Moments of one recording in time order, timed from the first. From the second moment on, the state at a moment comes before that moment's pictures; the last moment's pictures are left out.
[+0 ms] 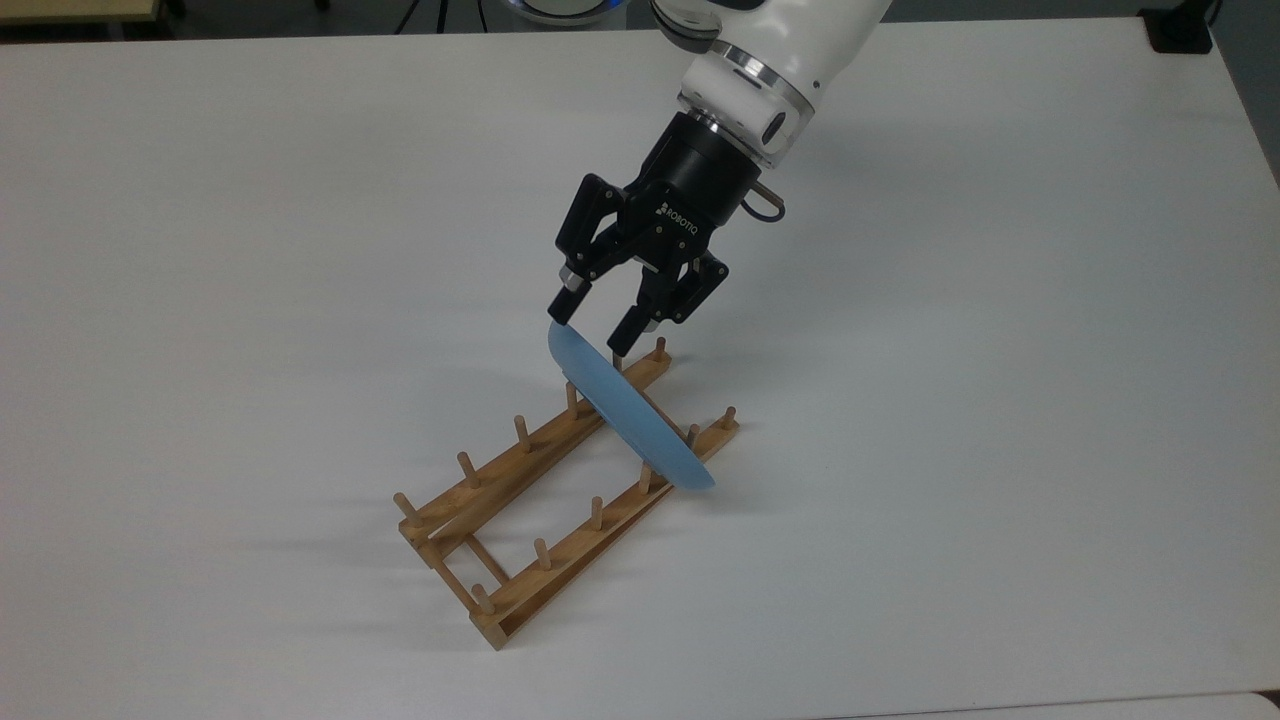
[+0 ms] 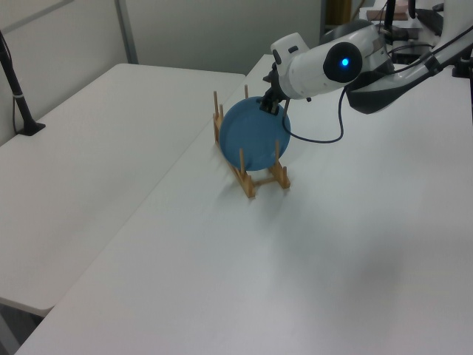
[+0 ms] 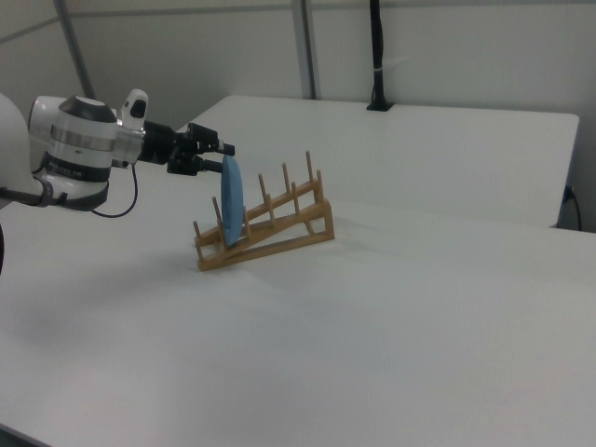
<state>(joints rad) 0.05 0.28 0.27 -1.76 -1.37 2.24 0.84</state>
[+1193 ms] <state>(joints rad) -0.01 0.12 0.26 -1.69 -0.56 2.05 0.79</state>
